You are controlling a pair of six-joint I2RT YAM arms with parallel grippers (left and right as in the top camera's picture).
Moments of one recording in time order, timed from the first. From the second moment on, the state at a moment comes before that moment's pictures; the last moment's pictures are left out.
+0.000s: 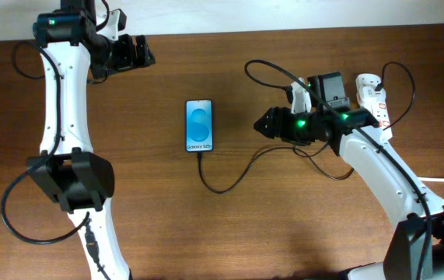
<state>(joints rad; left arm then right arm) 0.04 2.30 2.50 -1.38 0.35 -0.07 0.19 1.61 1.16 -0.59 -0.54 0.44</state>
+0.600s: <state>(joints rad) 0.04 2.30 2.50 -1.38 0.35 -0.07 0.19 1.61 1.16 -0.69 -0.44 0.38</state>
